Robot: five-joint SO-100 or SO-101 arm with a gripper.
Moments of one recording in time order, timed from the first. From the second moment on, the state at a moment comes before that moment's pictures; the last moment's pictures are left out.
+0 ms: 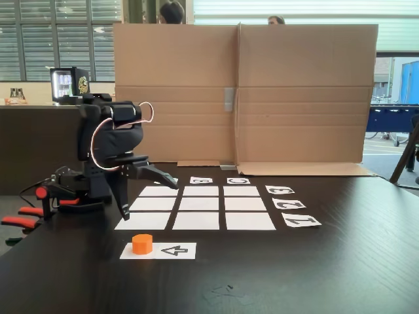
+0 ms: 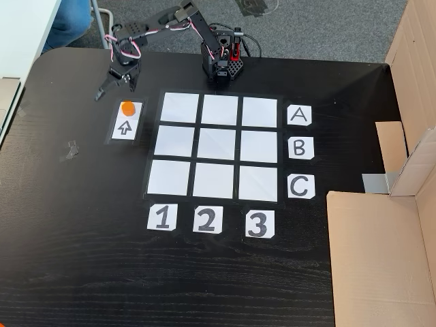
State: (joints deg) arm 54.9 63.4 63.1 88.9 60.2
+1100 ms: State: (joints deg) arm 52.1 49.0 52.9 88.8 61.3
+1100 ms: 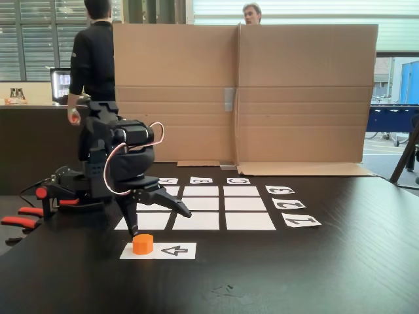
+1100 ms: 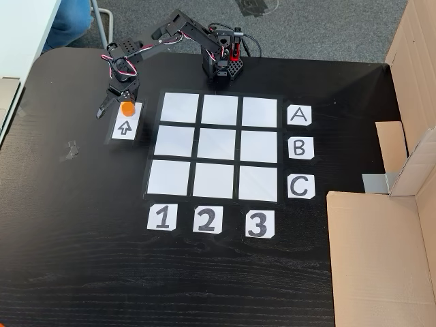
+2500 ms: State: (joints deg) arm 48.2 63.4 59.2 87.5 60.5
